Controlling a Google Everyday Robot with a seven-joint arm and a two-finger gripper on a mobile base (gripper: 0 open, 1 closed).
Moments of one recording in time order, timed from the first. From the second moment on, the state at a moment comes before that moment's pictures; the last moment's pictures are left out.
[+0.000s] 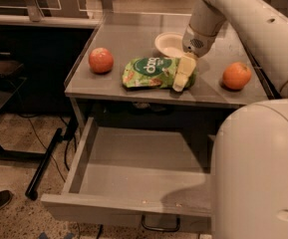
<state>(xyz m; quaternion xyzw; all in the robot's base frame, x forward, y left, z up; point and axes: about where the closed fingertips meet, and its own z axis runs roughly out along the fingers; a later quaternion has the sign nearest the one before) 0.686 -0.136 0.838 -0.57 0.82 0.05 0.10</state>
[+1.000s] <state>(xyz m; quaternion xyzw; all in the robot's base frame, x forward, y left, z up) 0.686 -0.136 0.838 -0.57 0.82 0.05 0.10</state>
